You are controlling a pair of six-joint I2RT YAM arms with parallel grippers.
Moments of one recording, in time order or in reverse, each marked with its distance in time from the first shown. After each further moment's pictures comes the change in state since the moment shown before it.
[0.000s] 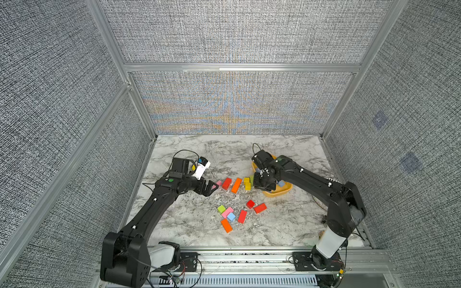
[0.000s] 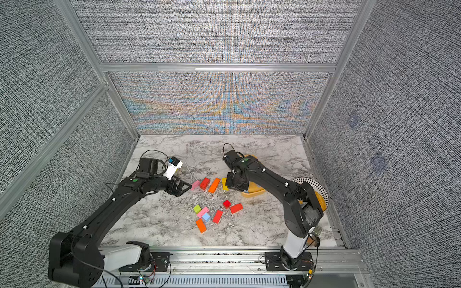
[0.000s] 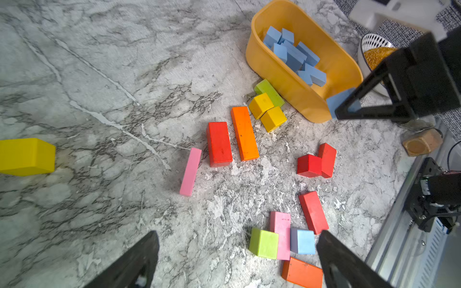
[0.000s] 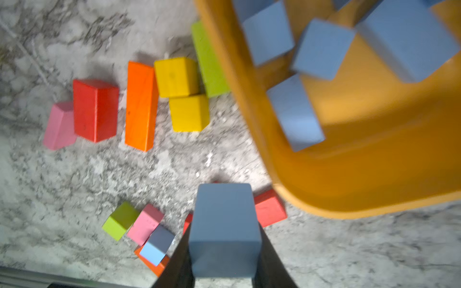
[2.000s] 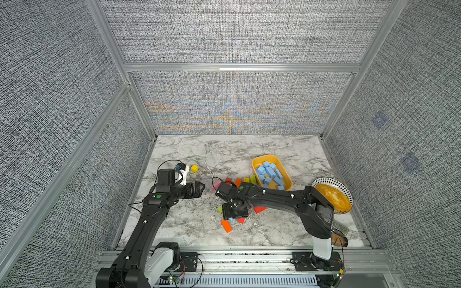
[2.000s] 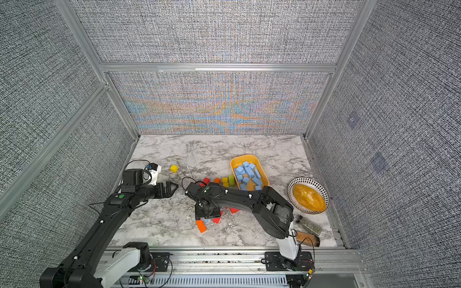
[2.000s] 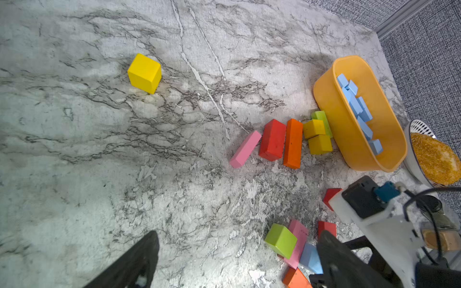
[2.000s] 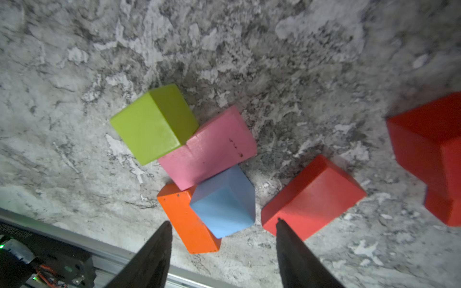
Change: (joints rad) left arm 0.163 -0.299 -0.214 0.017 -0.148 -0.330; right arm 0.488 0.189 0.011 0.120 -0.039 0.127
